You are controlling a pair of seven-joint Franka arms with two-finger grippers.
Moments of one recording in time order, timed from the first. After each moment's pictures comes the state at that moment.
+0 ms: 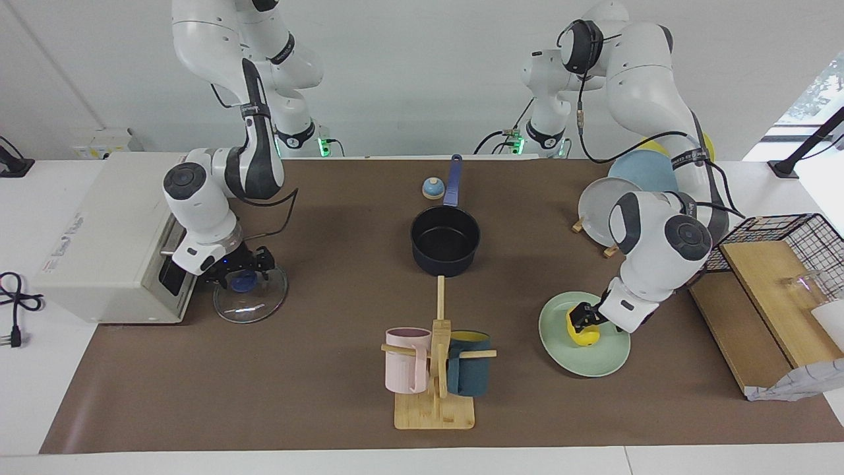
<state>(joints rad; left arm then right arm) -0.14 0.61 -0.03 -1.39 -0.02 2.04 -0.08 -0.05 0.22 0.01 -2.10 -0.04 2.34 -0.24</state>
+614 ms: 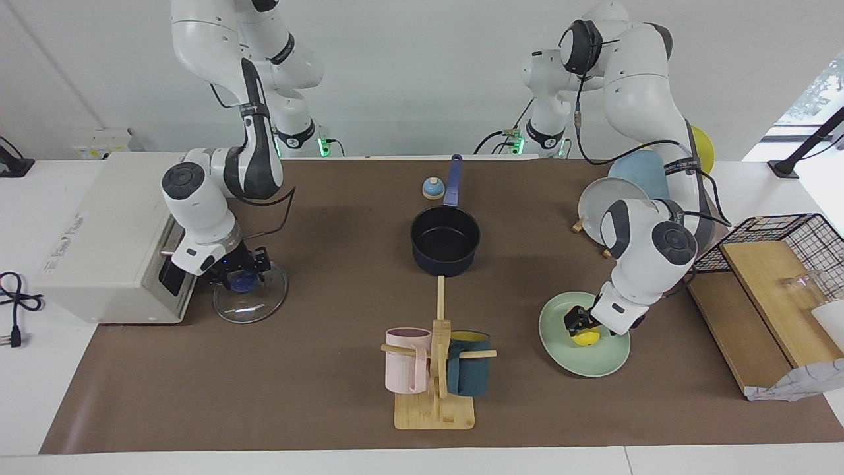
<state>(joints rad) -0.14 0.61 -0.03 -1.47 -0.02 2.13 -0.08 -0.05 0.22 0.01 -2.09 -0.04 2.34 -0.29</state>
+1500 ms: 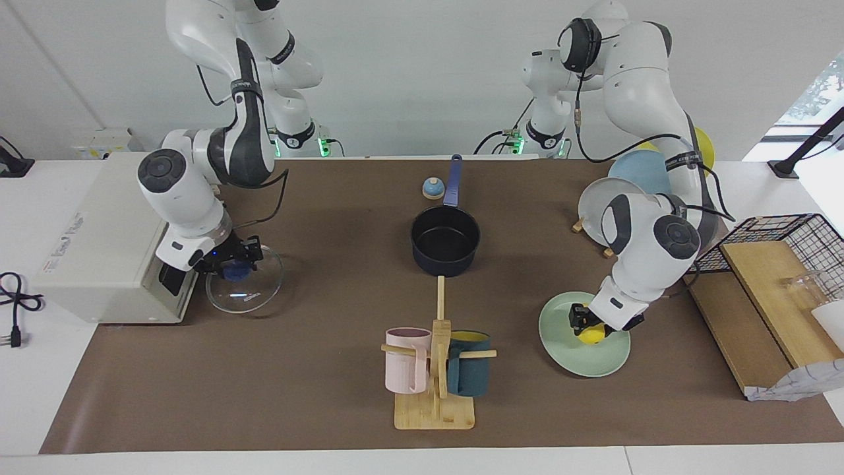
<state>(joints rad) -0.16 0.57 -0.03 -1.39 -0.04 1.99 -0.01 -0.04 0.21 0.03 -1.80 -0.04 1.90 -0.29</state>
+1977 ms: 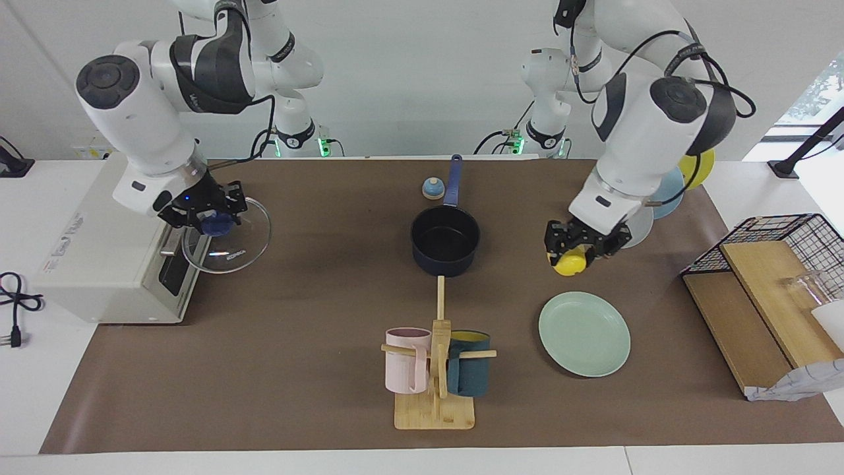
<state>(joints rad) -0.33 0.29 -0.04 -1.37 -0.06 1.73 -0.28 -0.03 0.15 0.06 -1.52 -0.04 1.55 -0.29</state>
